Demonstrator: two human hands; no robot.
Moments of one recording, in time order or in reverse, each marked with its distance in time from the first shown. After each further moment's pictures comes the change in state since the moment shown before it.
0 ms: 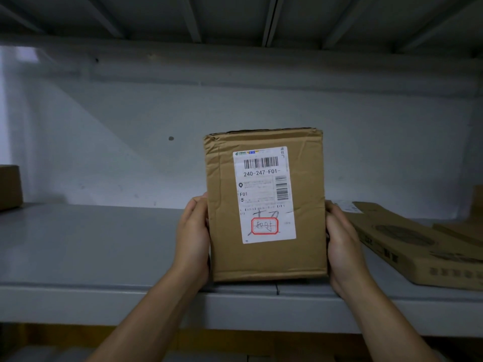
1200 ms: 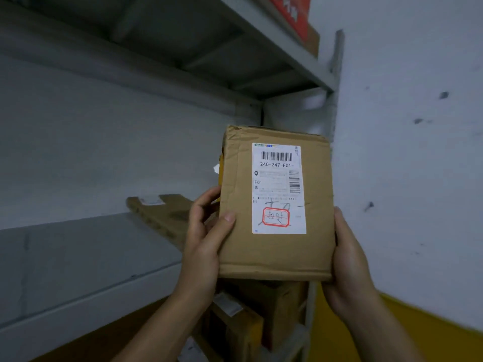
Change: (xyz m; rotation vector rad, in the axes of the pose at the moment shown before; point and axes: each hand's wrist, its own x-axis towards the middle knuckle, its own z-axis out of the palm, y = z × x) left_hand -0.174 -0.038 0.208 -0.415 -0.780 -0.043; right_hand -0.169 -0.139 -0.206 0.016 0.673 -0.030
